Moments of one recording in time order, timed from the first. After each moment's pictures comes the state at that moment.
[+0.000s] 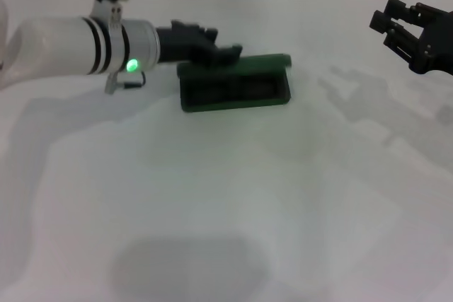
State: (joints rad) left arm -0.77 -2.09 1.08 0.49 1.89 0.80 -1.63; right arm 0.44 2.02 -1.20 -0.58 -1.08 -1.27 1.06
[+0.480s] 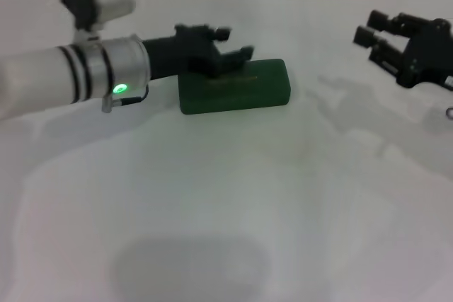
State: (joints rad) left arm -0.65 -2.09 1.09 0.49 1.57 0.97 -1.29; right arm 0.45 2.02 -1.20 -0.59 -1.15 -1.31 1.06
